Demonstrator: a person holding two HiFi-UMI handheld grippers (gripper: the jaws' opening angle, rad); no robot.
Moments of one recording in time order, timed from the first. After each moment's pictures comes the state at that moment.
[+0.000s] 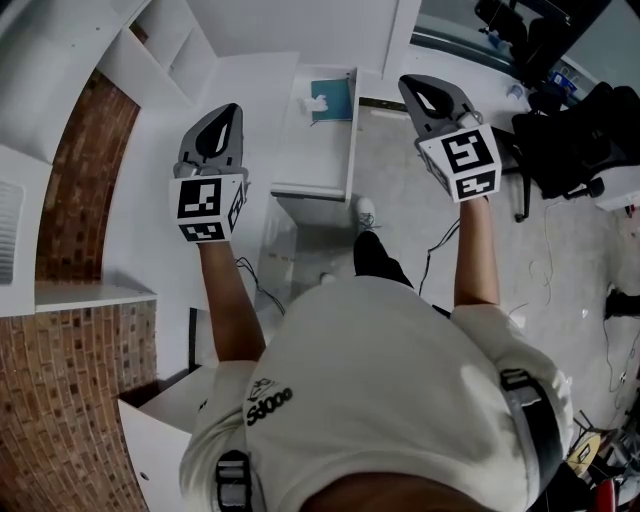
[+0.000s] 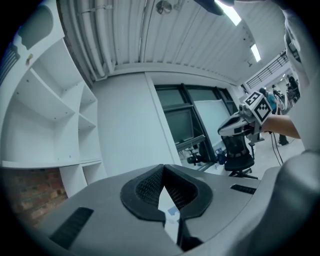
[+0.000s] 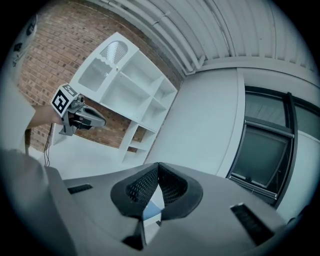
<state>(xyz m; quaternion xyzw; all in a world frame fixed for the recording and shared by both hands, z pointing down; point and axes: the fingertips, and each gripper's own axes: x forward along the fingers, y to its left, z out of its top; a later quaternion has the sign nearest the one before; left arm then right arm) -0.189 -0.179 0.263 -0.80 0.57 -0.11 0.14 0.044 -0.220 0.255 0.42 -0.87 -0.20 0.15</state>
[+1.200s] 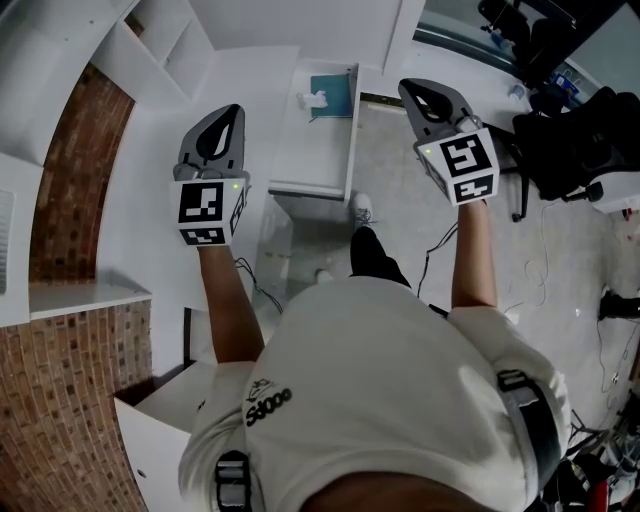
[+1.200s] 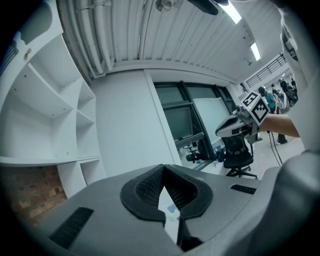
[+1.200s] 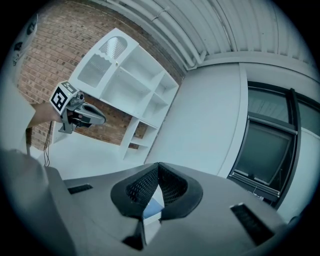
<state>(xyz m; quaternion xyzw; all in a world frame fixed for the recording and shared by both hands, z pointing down) -0.191 -0.191 0.277 -0.81 0.56 -0.12 0.14 0.035 -0.238 0.275 0.42 -0.87 -0.19 0.16</state>
